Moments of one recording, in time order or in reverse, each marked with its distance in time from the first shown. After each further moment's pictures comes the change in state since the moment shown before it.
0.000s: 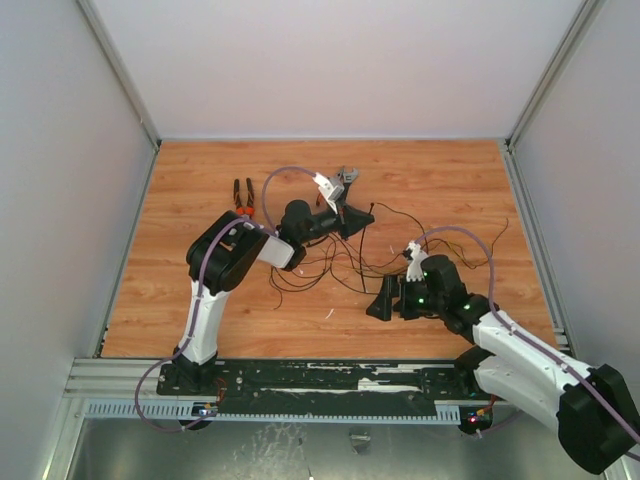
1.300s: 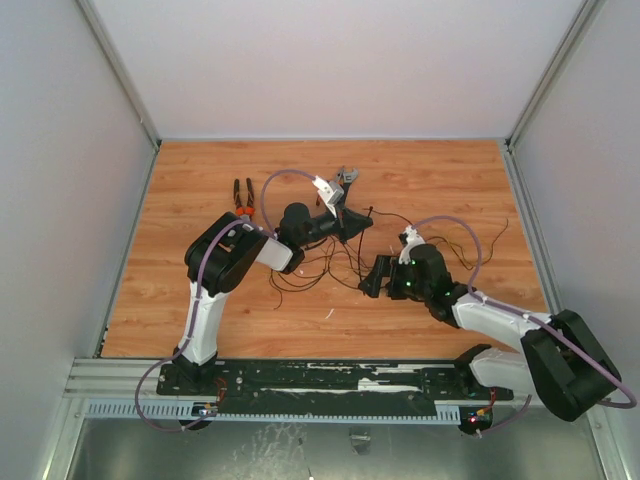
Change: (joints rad) left arm -0.005 -0.021 -0.041 0.006 -0.005 0.028; right arm -0.001 0.308 -0.003 0.416 0.143 0.075
